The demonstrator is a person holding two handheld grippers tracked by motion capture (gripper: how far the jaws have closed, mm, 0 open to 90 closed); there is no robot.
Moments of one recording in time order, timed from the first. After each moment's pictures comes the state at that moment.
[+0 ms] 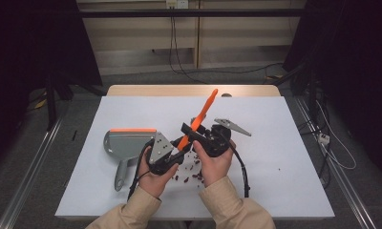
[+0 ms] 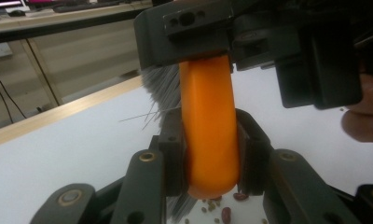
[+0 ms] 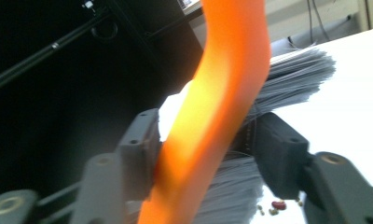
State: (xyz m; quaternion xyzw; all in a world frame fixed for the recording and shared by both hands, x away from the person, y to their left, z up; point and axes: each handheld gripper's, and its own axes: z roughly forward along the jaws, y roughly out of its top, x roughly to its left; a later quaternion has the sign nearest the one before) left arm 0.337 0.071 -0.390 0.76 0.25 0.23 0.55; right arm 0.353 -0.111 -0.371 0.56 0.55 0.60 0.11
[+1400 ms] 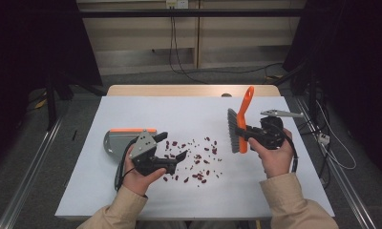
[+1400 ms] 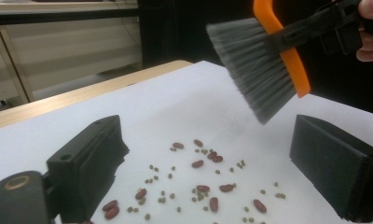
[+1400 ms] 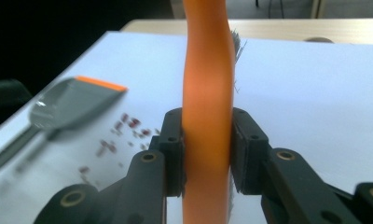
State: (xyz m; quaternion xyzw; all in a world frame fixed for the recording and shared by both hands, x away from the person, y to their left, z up) left arm 0.342 0.110 -0.381 0.75 0.27 0.16 0.58; right arm 0.351 -0.248 -0.343 0.54 0.69 0.46 0.14
